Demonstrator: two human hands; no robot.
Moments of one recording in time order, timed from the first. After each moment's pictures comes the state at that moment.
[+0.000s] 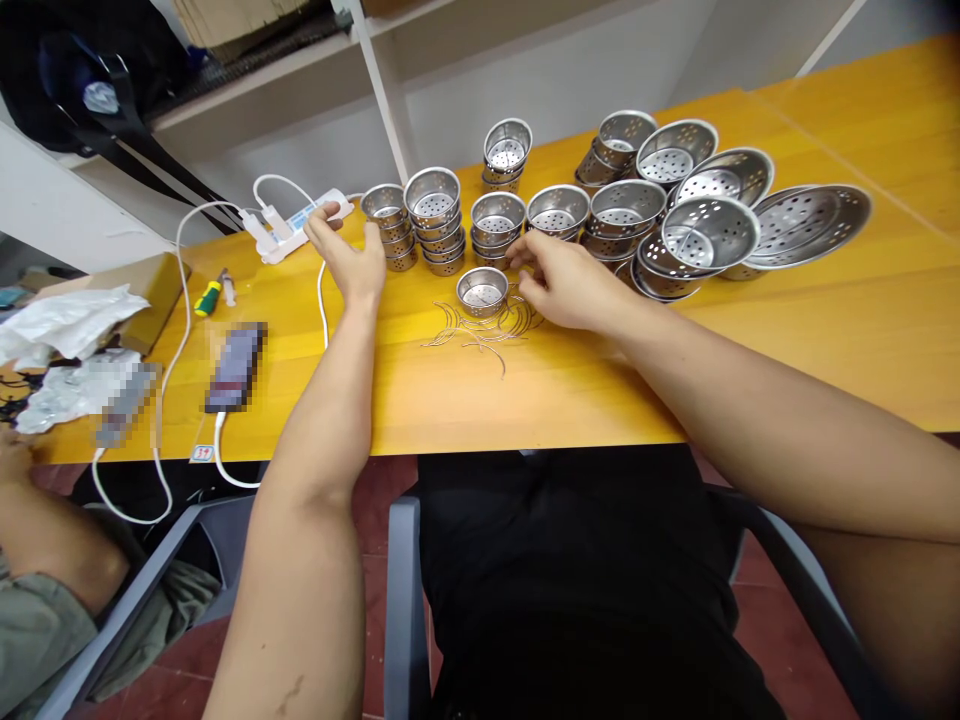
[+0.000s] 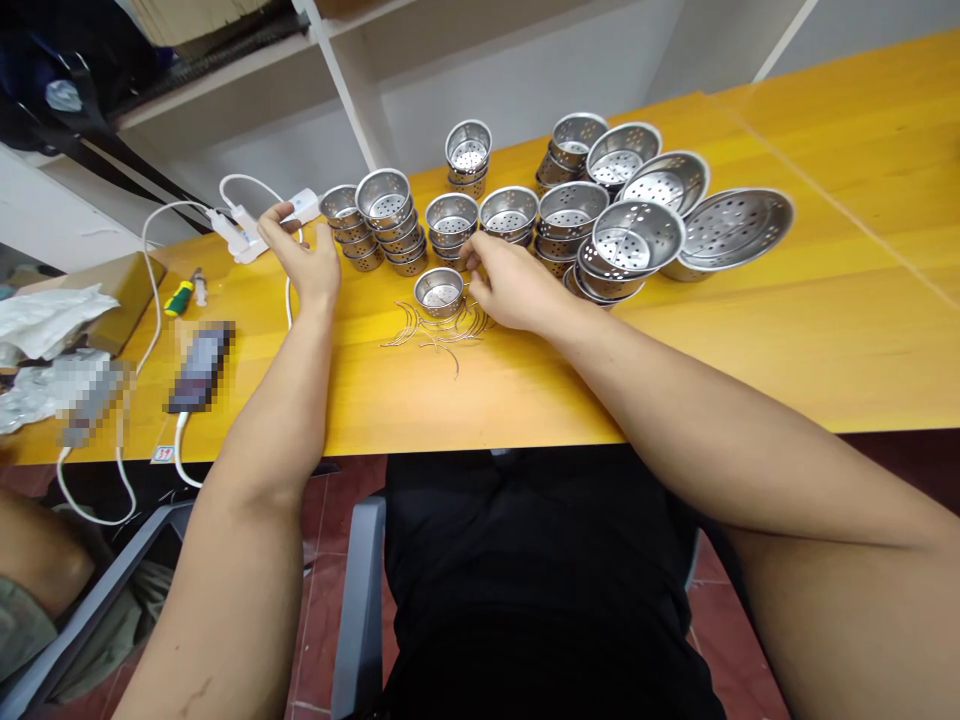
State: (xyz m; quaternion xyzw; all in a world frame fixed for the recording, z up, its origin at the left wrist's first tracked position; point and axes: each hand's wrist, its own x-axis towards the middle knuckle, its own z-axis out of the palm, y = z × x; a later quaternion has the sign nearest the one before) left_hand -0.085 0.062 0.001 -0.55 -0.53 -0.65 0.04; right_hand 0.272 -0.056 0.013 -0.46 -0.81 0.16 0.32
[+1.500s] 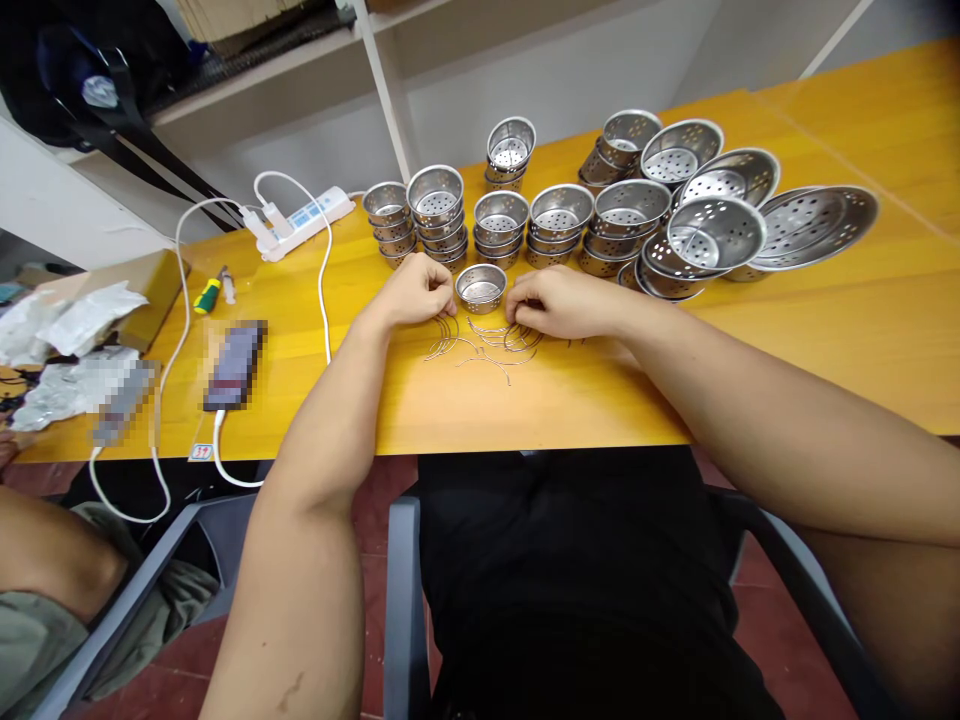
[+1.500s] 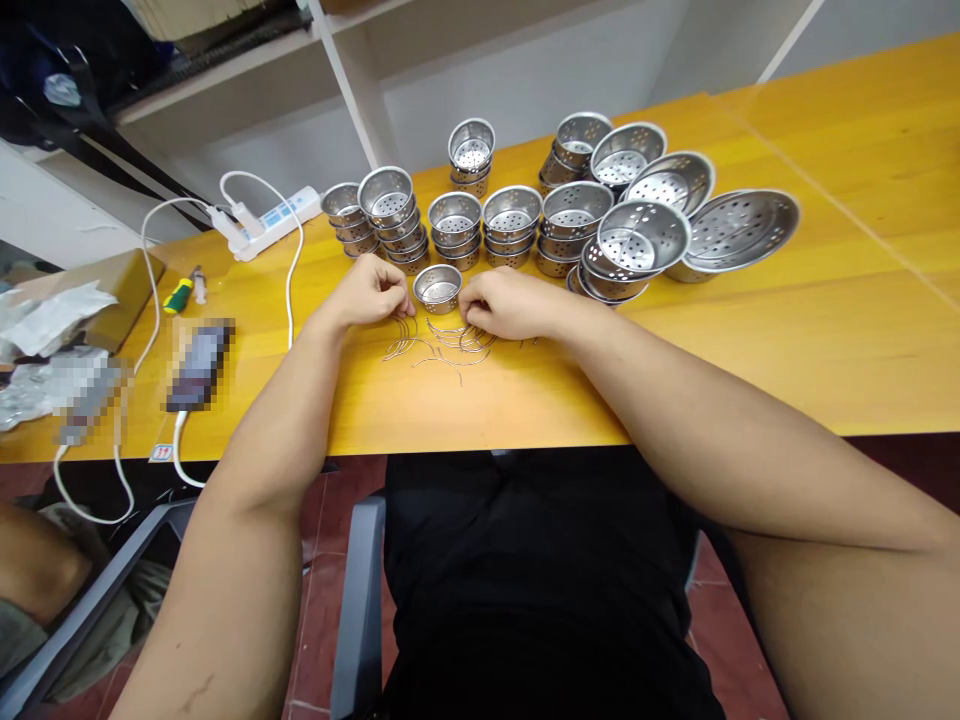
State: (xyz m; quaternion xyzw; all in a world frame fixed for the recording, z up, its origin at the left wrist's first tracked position) left_hand -0.024 -0.020 0.032 -0.82 -0.43 -0.22 -0.30; right_hand 0.271 -0.055 0.029 -0.38 -0.89 0.21 0.12
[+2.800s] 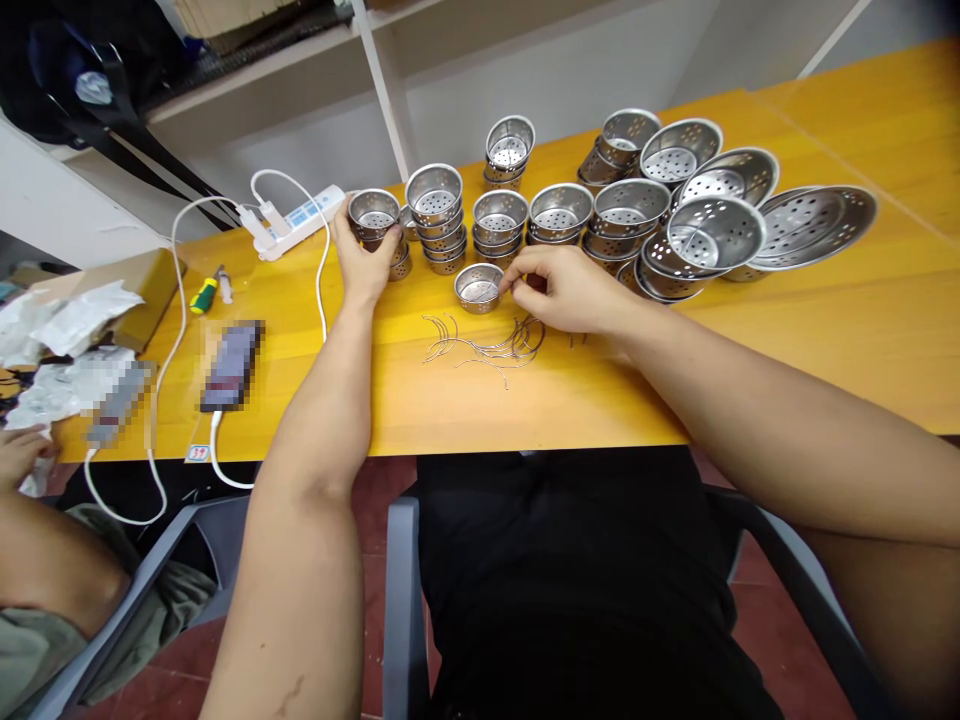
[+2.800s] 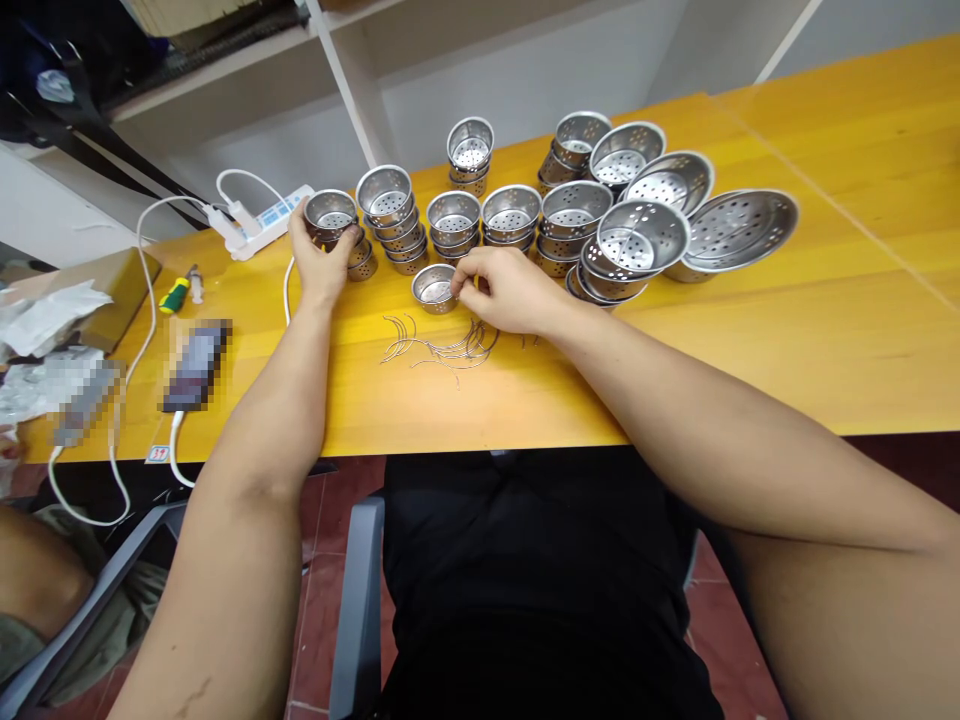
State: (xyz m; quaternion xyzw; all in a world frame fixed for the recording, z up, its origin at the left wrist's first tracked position) left_hand -0.134 0.120 -0.048 -0.64 -0.49 -0.59 -0.09; right_hand 0.267 -0.063 0.026 -0.39 -0.84 0.22 0.32
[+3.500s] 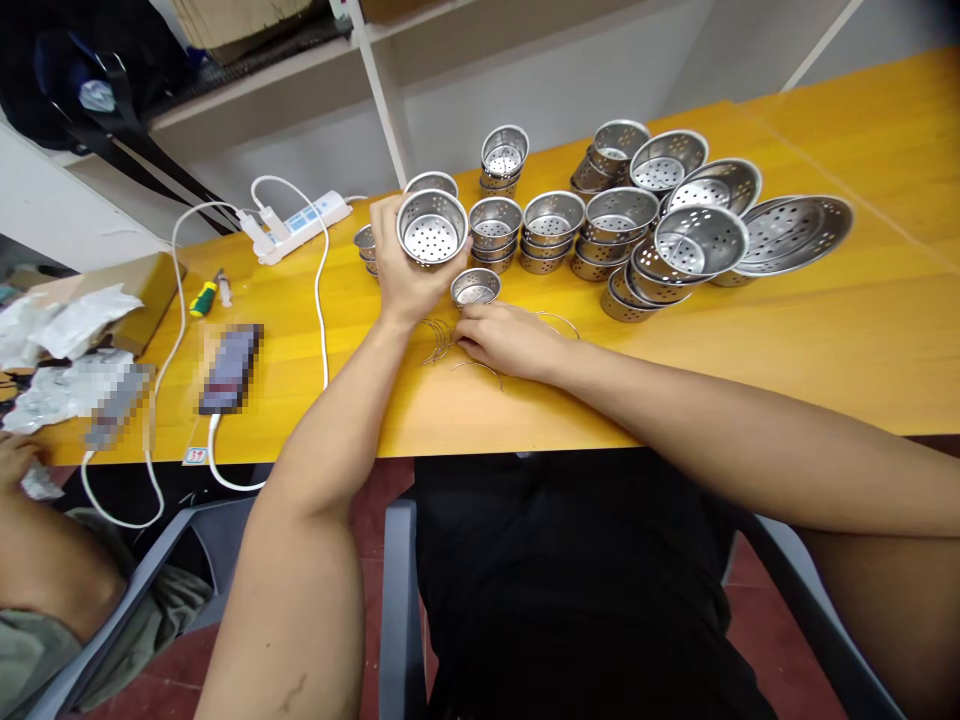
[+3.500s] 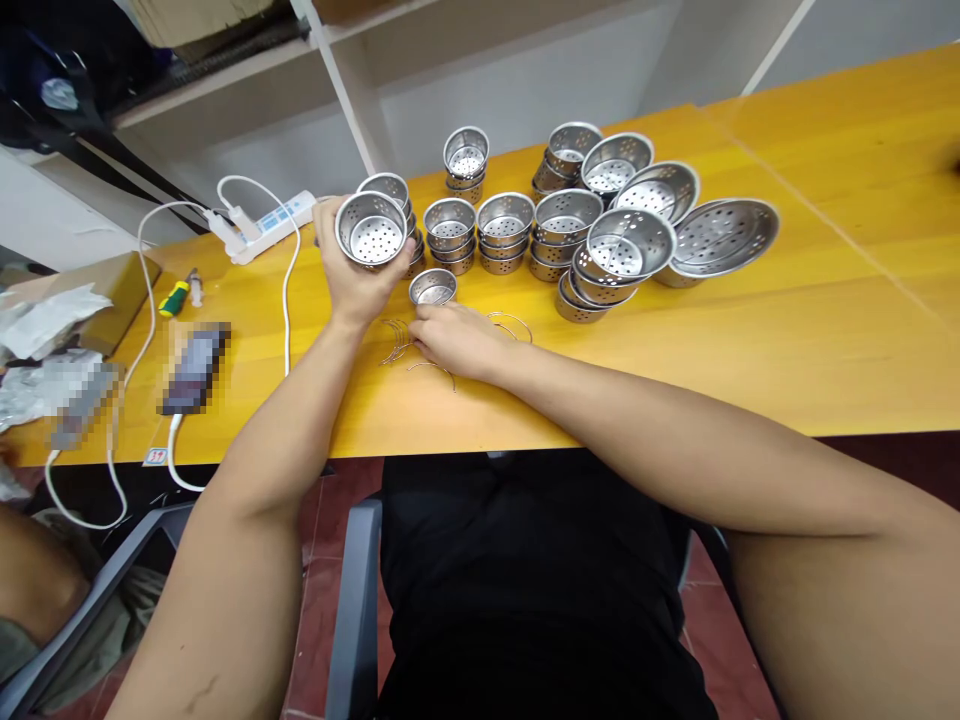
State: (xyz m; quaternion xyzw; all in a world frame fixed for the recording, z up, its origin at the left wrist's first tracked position) left_hand -0.016 0.021 0.002 -0.71 -0.41 -0.58 0.00; right_hand 0.198 -0.110 0.040 -0.40 -0.91 0.09 0.02
